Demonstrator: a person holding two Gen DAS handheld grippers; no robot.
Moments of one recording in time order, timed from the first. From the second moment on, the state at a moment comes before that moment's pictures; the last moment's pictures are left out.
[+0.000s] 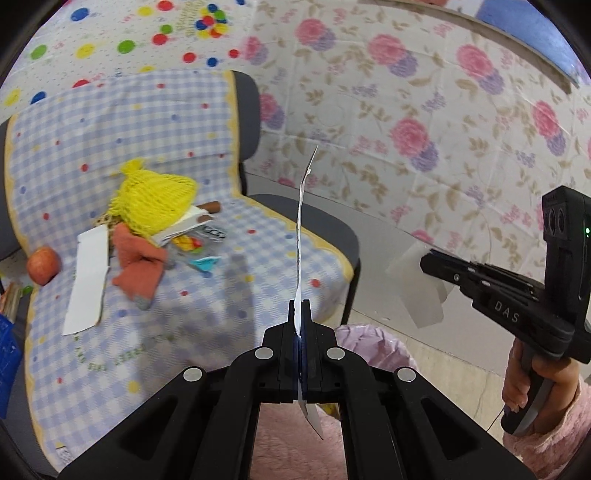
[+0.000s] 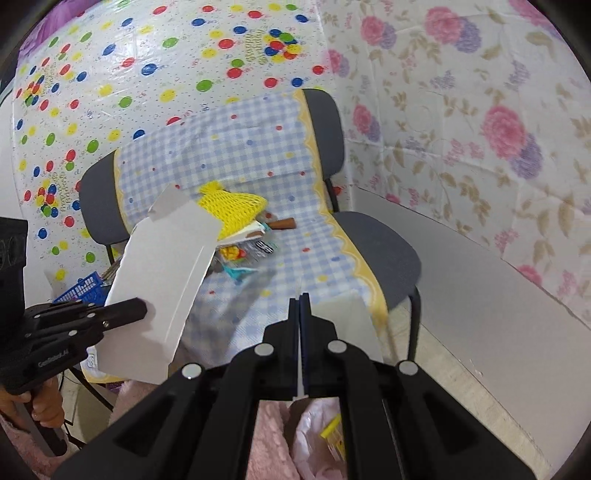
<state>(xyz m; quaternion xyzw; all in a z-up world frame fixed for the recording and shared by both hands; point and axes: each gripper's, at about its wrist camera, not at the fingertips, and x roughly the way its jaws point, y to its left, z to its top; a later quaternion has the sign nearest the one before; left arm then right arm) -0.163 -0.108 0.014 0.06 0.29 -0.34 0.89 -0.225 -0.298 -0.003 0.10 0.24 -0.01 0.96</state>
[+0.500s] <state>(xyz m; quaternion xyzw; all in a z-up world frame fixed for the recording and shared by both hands) -0.178 -0.206 -0.063 0.11 0.34 -0.42 0.83 -0.271 -0.345 -0.076 0.15 0.30 -0.08 0.94</state>
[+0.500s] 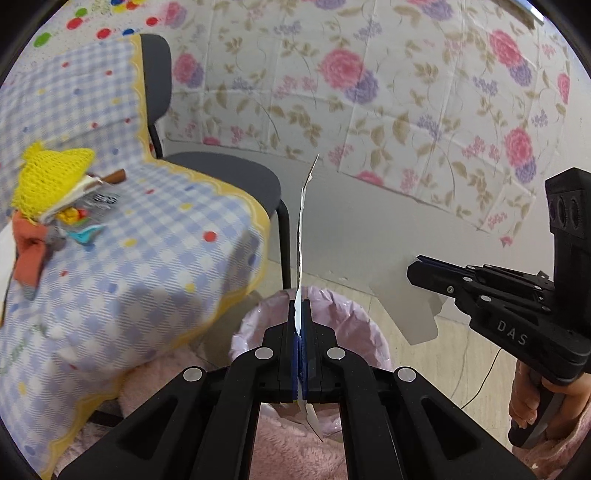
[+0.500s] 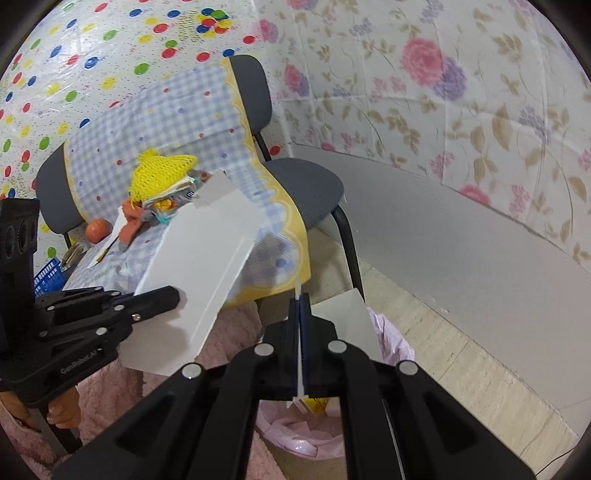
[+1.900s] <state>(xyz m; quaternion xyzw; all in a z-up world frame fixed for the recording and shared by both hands) -0.136 -0.090 -0.028 0.07 0.31 -0.24 0.92 -0.196 -0.299 -0.031 0.10 0.27 0.00 0.96</state>
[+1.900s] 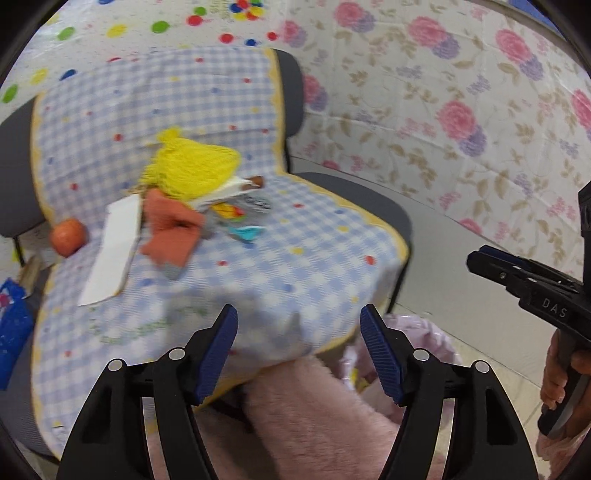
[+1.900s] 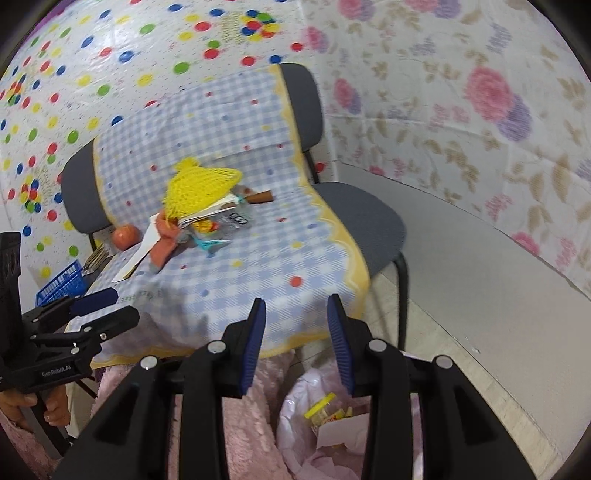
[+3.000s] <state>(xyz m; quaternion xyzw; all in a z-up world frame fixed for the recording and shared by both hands) 0.028 0.072 -0.061 -0.07 0.40 -0.05 0.91 -0.029 -0.235 -0.024 0.05 0.31 0.06 0.95</state>
